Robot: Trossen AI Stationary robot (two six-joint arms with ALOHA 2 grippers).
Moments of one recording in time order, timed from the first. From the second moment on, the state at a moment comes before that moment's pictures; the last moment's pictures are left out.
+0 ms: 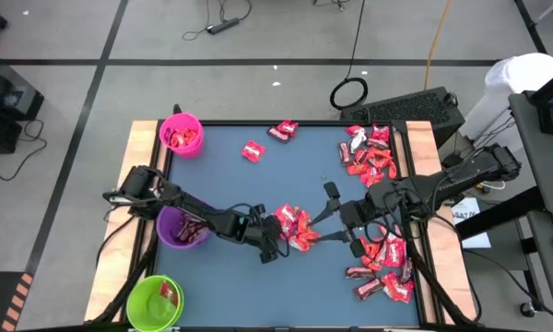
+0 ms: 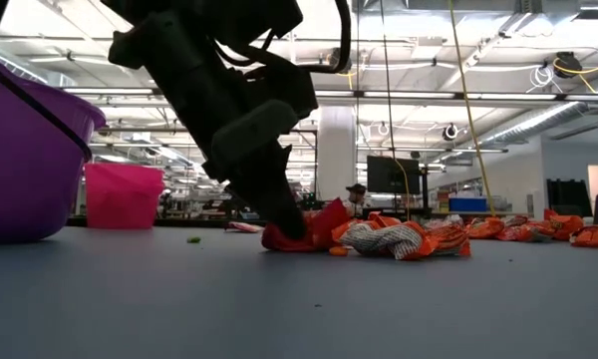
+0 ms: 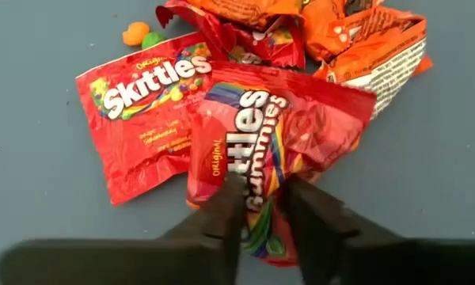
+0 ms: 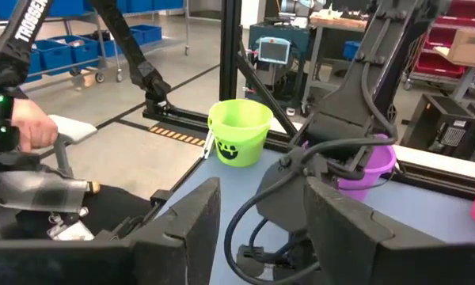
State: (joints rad) left arm -0.29 1.93 1.10 -0.15 -0.32 -0.43; right arm 0.32 1.14 0.88 0.10 -0.05 -0.04
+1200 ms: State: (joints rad) left arm -0.72 1.76 1.57 -0.85 -0.02 -0.74; right arm 0.32 1.18 0.88 0.09 -0.05 0.06
